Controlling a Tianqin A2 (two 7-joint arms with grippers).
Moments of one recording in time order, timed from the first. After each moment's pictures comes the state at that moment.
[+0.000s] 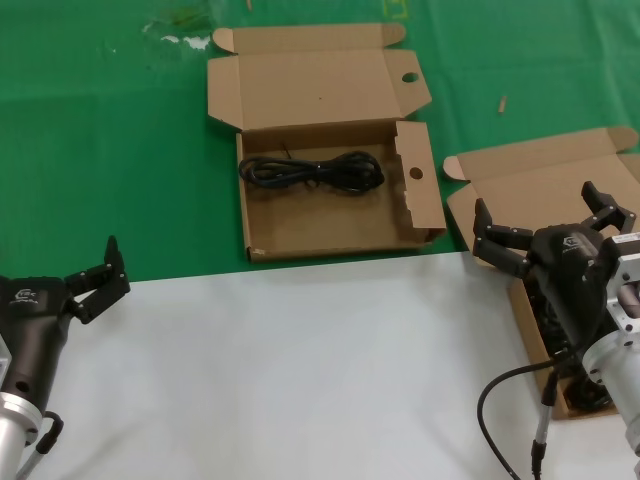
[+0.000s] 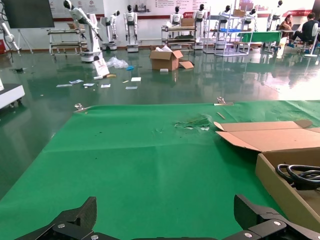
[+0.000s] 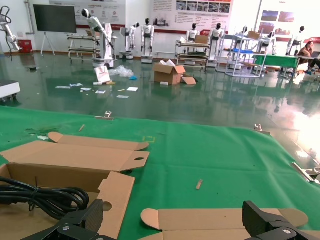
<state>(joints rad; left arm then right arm) 0.00 -0.30 1.60 -1.60 -1.80 0.00 0.00 0.02 0.30 -1.60 1.60 1.78 -0.02 0.02</state>
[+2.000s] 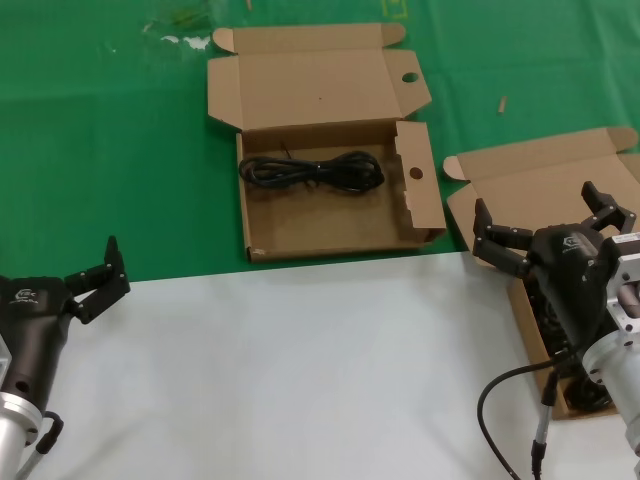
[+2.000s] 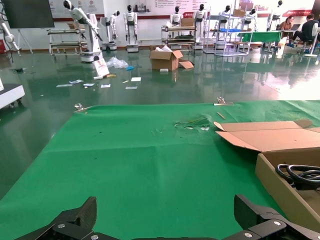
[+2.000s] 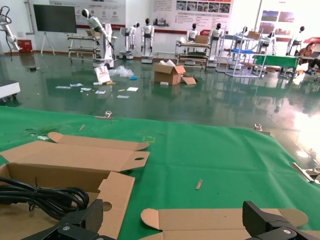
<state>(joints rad) 0.00 -0.30 1.60 -1.60 -1.80 0.00 0.00 0.02 0.30 -1.60 1.60 1.78 -0.02 0.02</state>
